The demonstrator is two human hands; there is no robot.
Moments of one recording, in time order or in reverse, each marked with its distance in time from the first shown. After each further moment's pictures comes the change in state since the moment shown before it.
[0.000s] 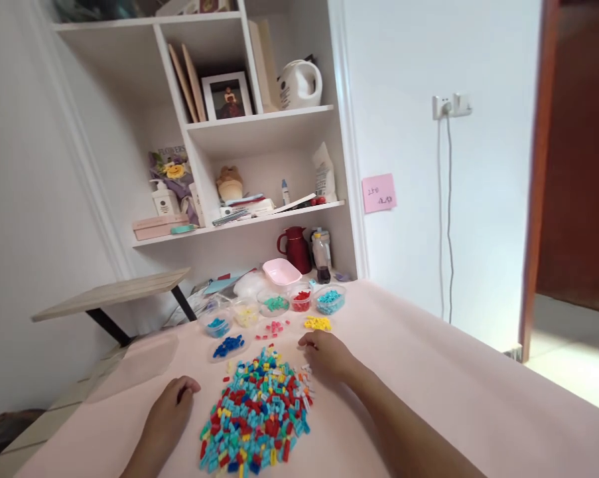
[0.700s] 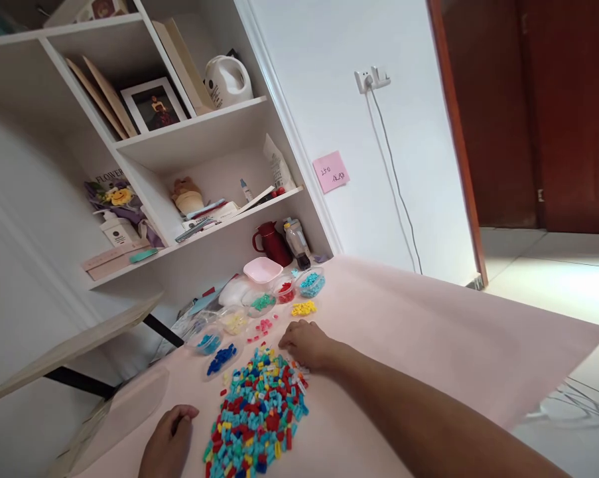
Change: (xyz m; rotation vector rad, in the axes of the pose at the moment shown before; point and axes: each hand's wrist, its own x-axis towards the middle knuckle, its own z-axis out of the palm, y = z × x) left_hand 0.005 0.002 -0.008 -0.041 -0.018 0.031; right_hand -0.001 -0.013 0.011 -0.091 -0.039 -0.150
